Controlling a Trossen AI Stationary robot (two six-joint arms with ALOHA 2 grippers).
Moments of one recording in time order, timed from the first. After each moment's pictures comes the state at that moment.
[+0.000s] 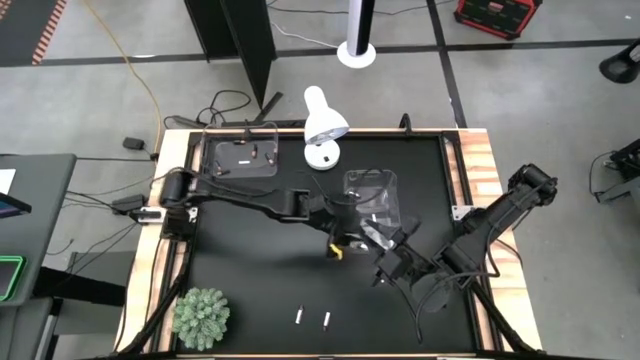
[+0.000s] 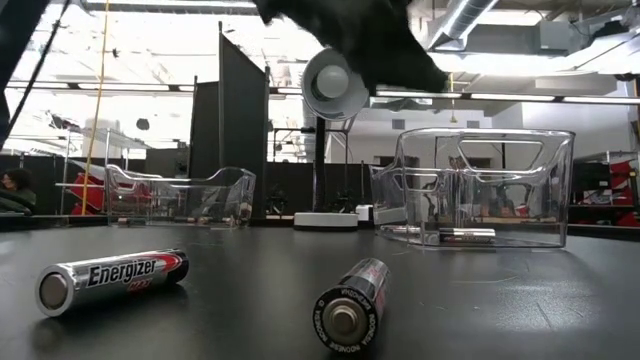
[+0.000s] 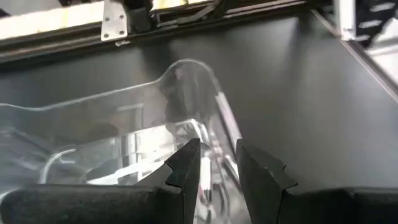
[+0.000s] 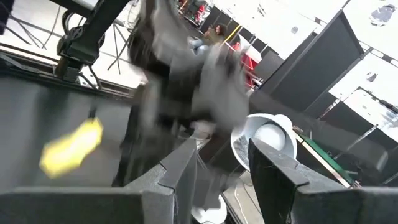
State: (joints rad) left arm -0.05 1.94 1.53 -0.15 0.08 0.17; right arm 0.72 1.48 1.22 -0.13 1.42 -0.22
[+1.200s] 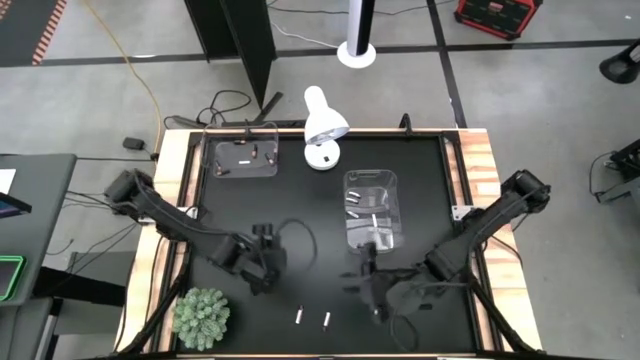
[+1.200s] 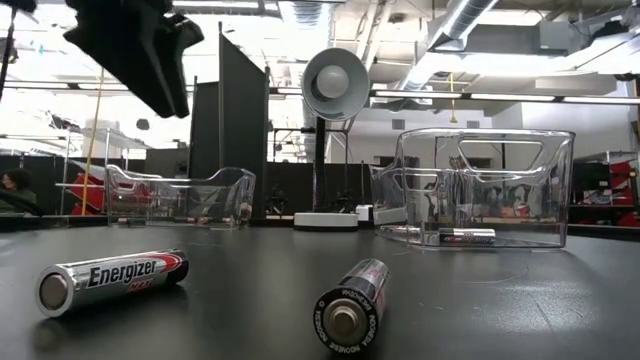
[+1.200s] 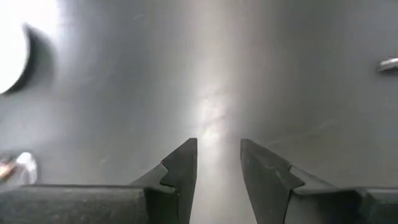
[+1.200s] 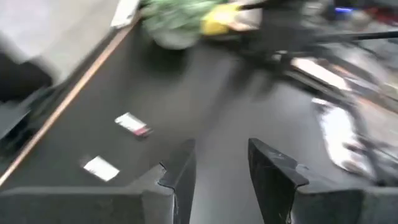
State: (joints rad) left arm -0.50 1.57 1.20 -0.86 -0.47 -0.35; right arm 0.66 1.58 1.22 -0.26 0.61 -0.05
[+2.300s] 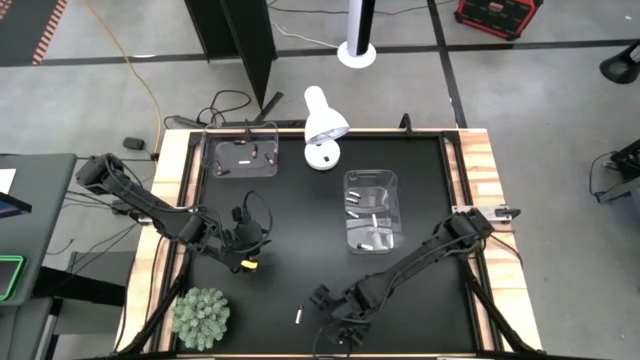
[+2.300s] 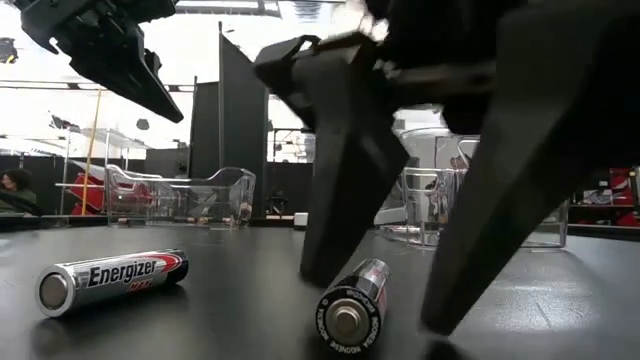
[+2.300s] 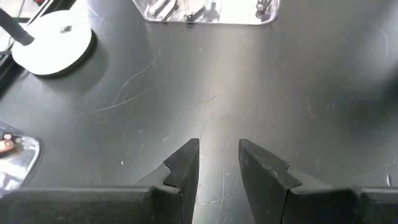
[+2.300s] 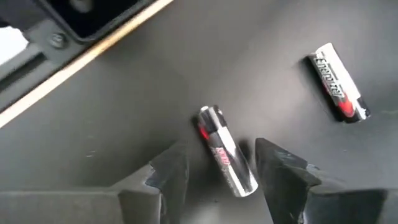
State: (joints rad) left arm -0.49 1.16 0.73 -0.45 -0.64 -0.46; right arm 0.54 2.20 1.59 -0.42 -0.01 -0.32
